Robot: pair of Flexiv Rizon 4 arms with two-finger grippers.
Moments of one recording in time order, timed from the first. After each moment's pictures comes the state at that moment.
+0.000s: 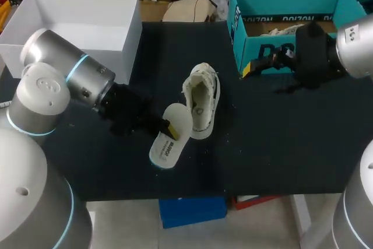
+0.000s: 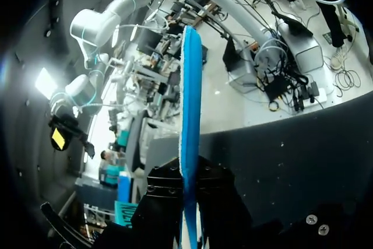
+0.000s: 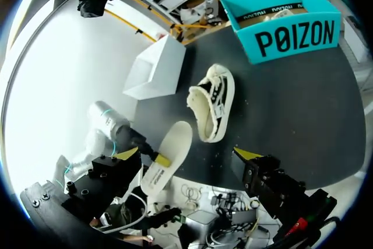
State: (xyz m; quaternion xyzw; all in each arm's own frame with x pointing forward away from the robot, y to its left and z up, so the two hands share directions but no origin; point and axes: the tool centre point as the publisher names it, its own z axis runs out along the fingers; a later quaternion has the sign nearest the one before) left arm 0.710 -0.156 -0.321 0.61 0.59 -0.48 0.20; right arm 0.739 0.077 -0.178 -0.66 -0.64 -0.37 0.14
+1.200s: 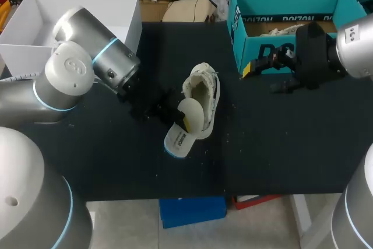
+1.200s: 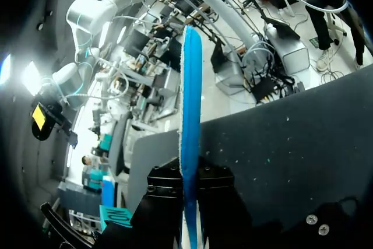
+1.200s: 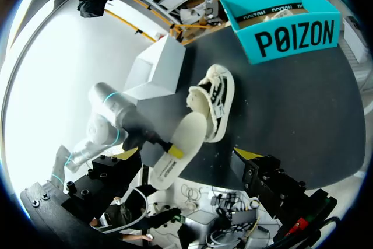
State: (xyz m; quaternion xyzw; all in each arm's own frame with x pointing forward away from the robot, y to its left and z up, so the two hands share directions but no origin) left arm 0.739 -0.184 -0.332 0.65 0.60 -0.45 0.14; right arm 0.738 0.077 -0.177 -0.66 -0.64 -0.37 0.14
